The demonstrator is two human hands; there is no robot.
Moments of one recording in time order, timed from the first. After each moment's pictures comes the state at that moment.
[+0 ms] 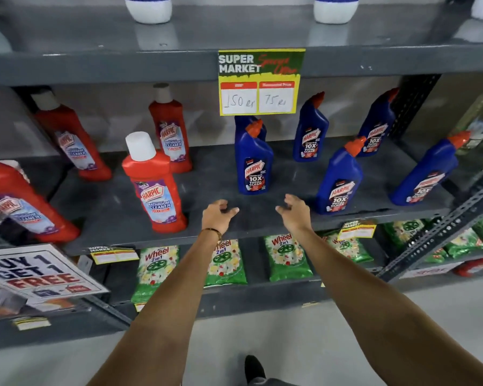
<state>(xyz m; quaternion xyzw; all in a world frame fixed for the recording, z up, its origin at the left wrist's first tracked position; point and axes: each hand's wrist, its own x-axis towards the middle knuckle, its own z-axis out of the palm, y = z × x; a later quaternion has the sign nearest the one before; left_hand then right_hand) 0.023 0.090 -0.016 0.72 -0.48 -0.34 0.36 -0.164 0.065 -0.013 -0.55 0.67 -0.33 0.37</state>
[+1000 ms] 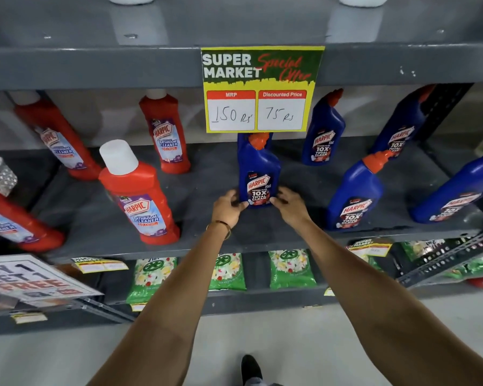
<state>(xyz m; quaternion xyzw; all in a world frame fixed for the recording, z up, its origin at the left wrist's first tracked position) 0.003 0.028 -0.016 0.69 -0.48 -0.39 0.38 -0.157 -0.013 -0.026 -0.60 0.60 -0.30 0.45</state>
